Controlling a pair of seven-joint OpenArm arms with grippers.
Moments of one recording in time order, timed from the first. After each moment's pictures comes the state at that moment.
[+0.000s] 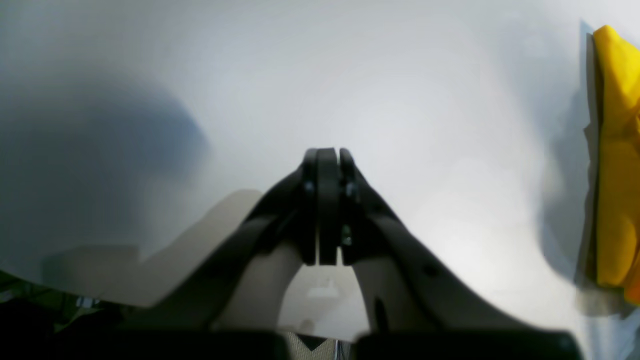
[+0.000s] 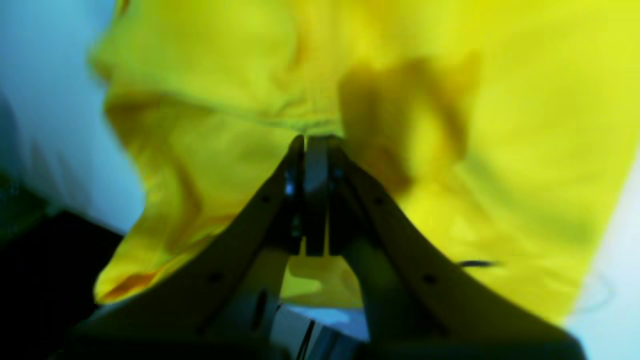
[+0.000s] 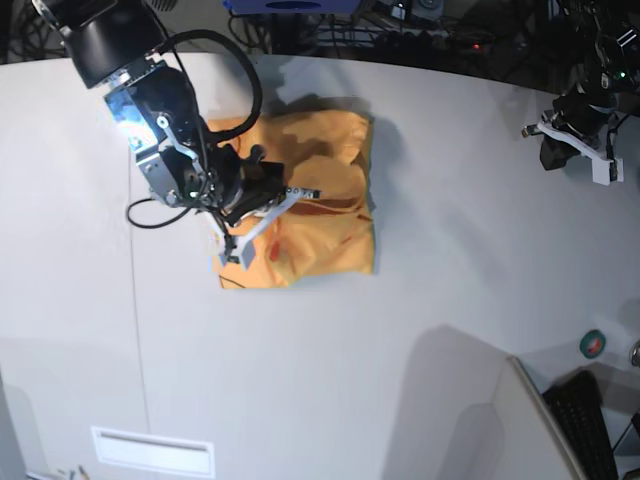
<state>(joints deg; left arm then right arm) 24.6 -17.0 -33.2 86.0 -31.0 -25.3 33.1 2.3 6.7 -27.9 83.5 36.3 -21.2 -53.2</state>
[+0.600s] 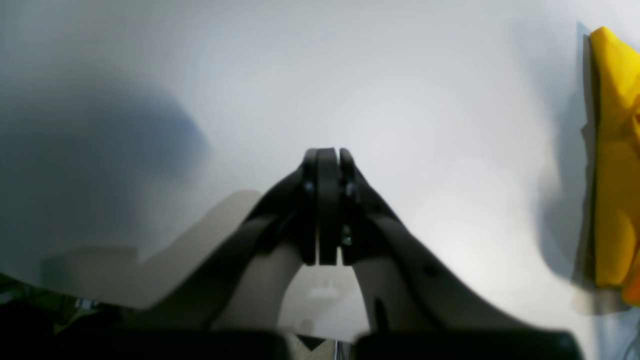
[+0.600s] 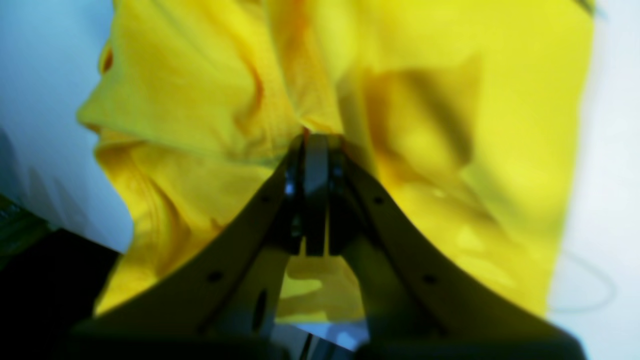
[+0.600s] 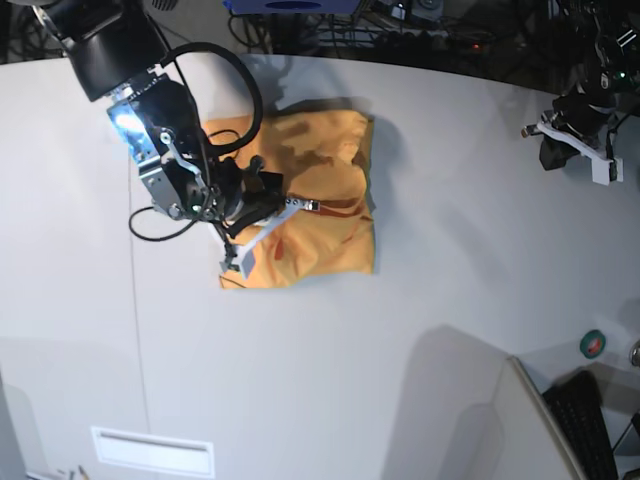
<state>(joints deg) 24.6 -17.0 -33.2 86.0 -31.0 -25.3 33.1 4.9 5.5 -27.7 78.5 36.6 -21.0 -52.4</state>
